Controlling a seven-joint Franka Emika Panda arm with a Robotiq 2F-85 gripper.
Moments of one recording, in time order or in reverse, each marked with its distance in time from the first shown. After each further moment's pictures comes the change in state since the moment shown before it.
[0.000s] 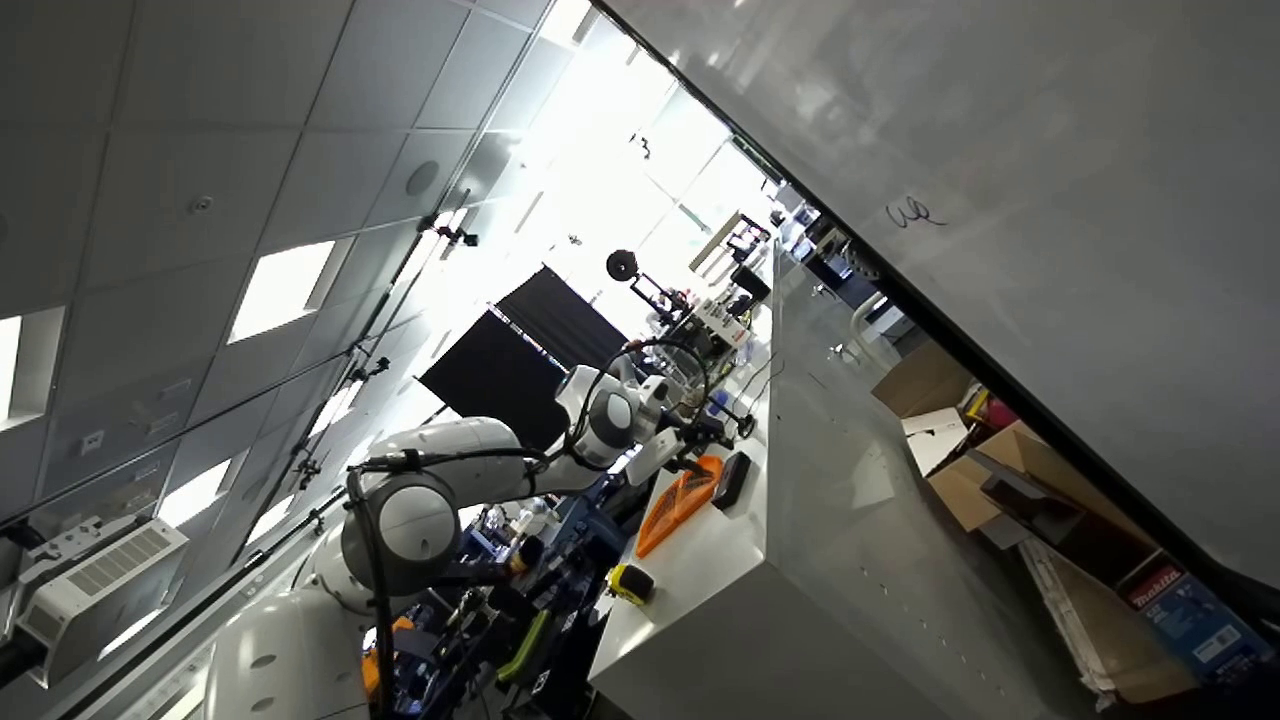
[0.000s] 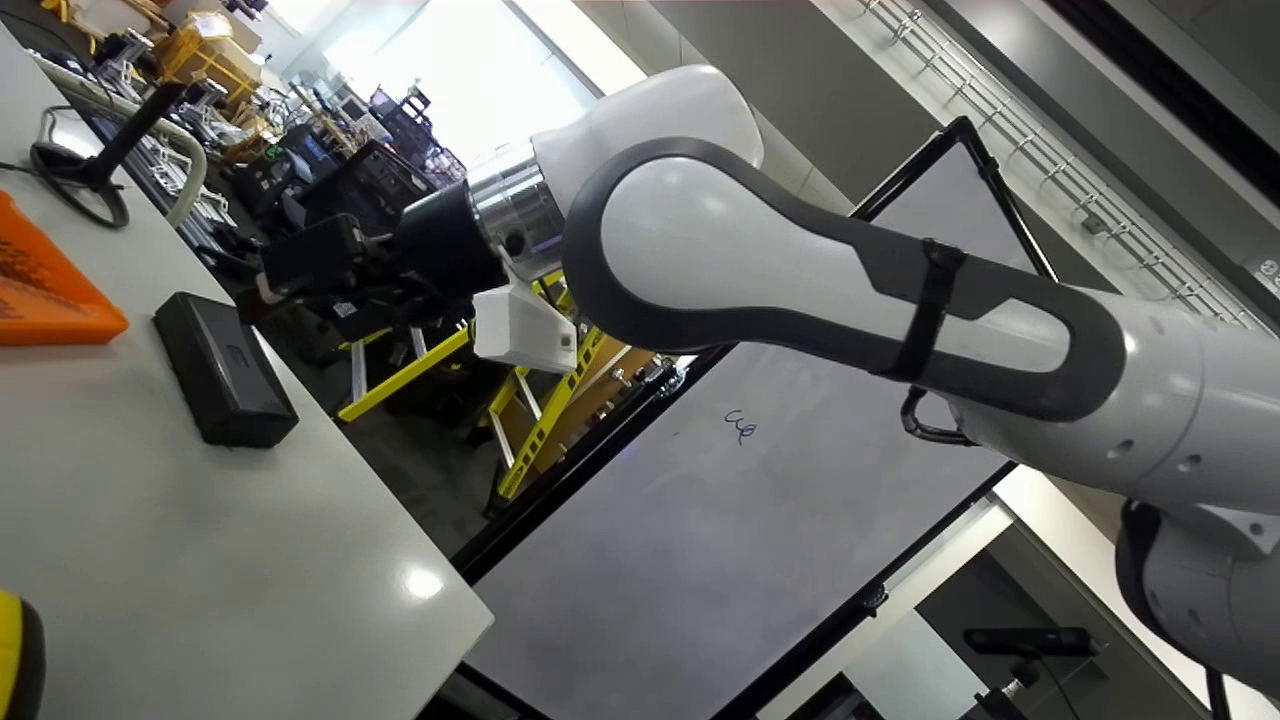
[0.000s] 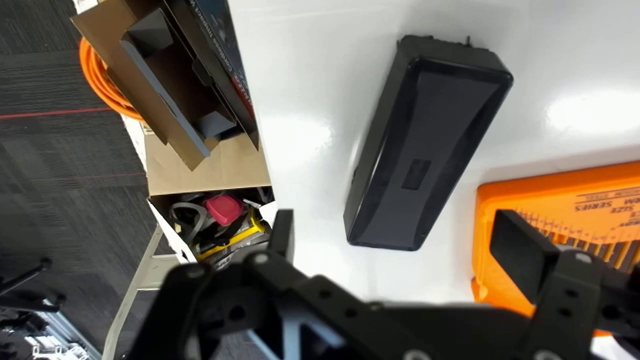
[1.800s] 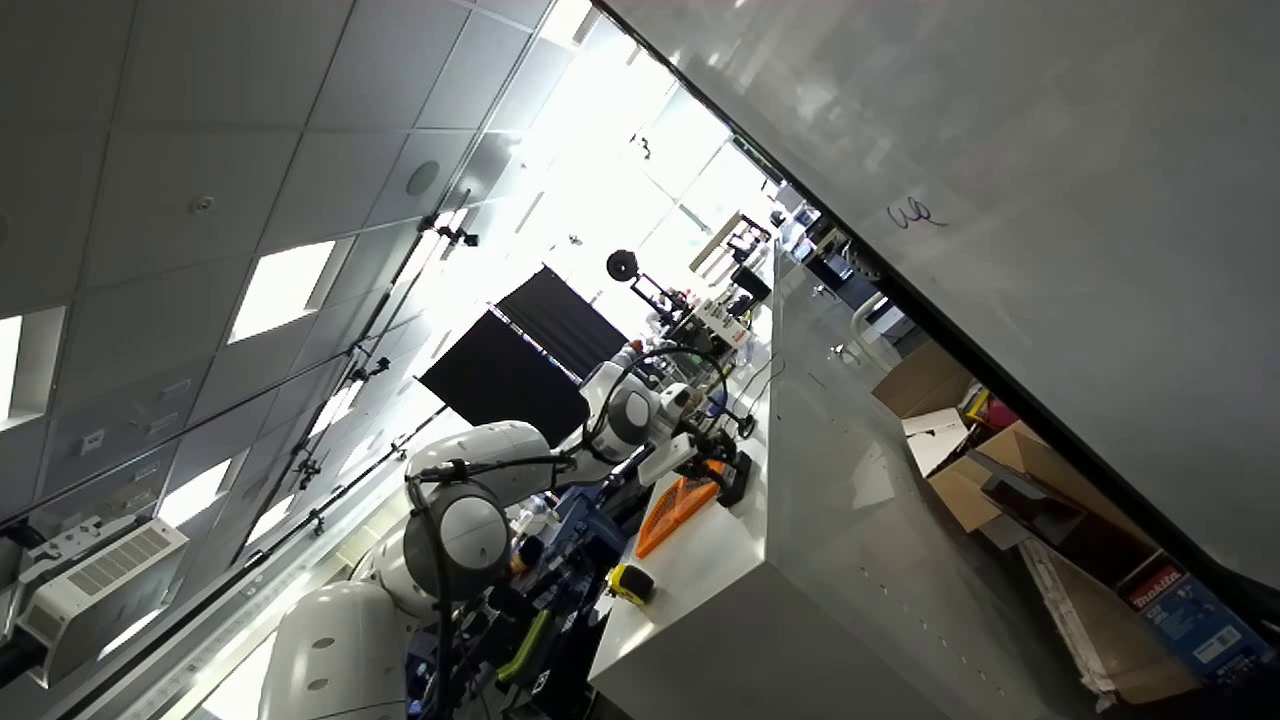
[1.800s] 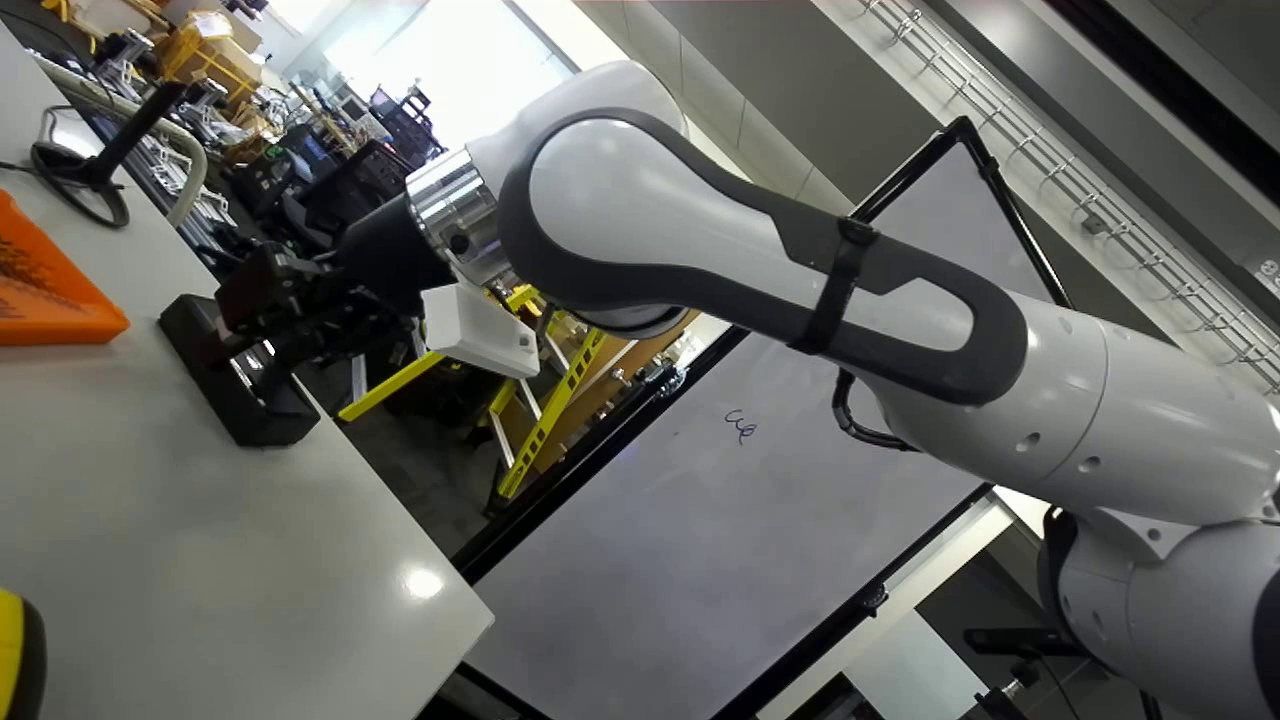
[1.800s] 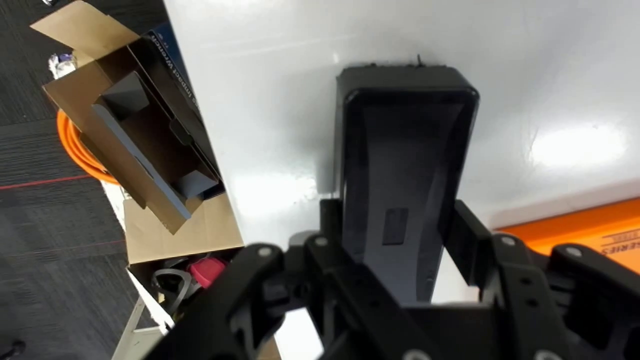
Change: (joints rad) arm 0.009 0.154 0.007 0.218 0.059 -0.204 0.000
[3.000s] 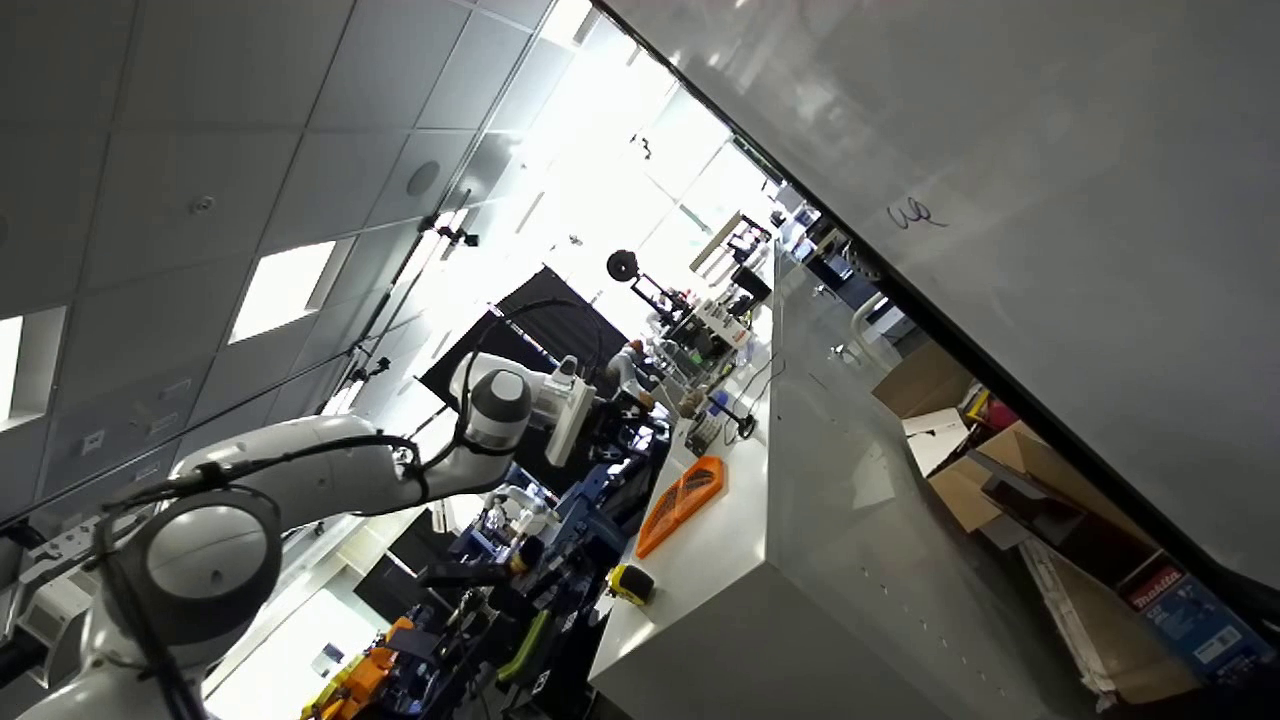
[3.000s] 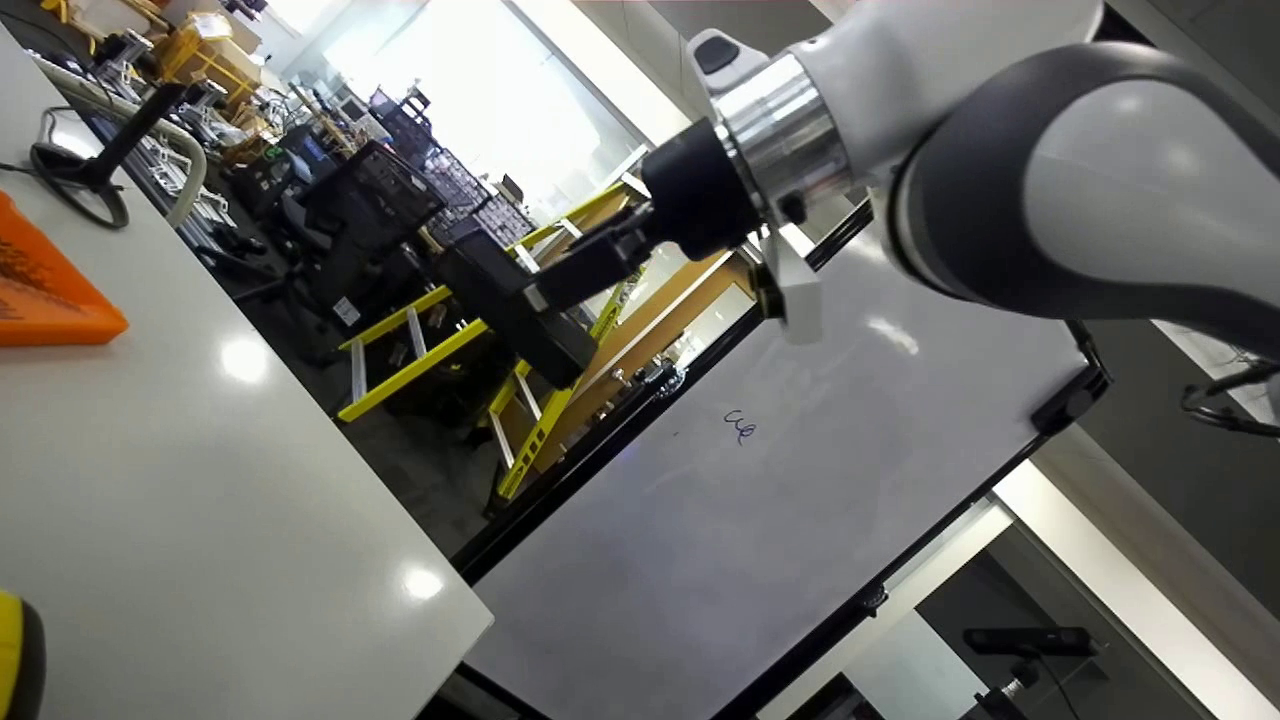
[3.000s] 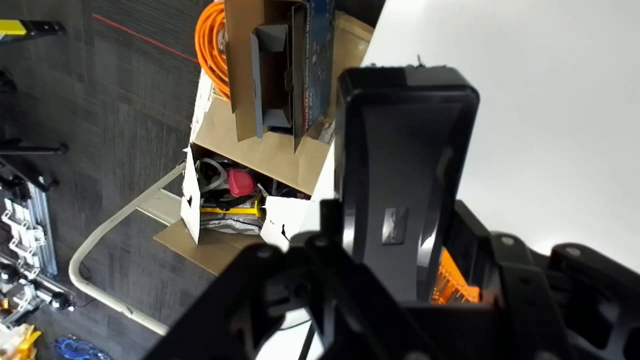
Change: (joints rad) arm -0.012 -0.604 0.012 -0.525 -0.231 0.001 -0.324
